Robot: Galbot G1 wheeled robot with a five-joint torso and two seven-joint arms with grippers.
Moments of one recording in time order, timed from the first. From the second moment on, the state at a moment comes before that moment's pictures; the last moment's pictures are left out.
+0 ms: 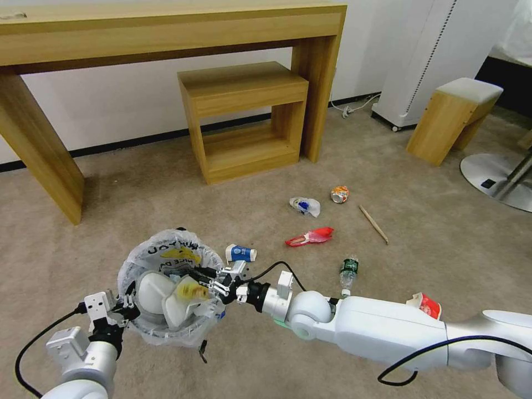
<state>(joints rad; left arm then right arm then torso) 1.76 -1.24 -0.73 -2.26 -0.62 0.30 -0.29 -0.33 1.00 -1.00 1.63 1.04 0.39 -0.12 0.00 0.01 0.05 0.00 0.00</state>
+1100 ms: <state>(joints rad) 1.73 -1.19 -0.74 -2.17 -0.64 0.28 -0.27 -0.96 0.72 -0.07 1.70 0.75 0.37 0.26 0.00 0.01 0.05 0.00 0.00</state>
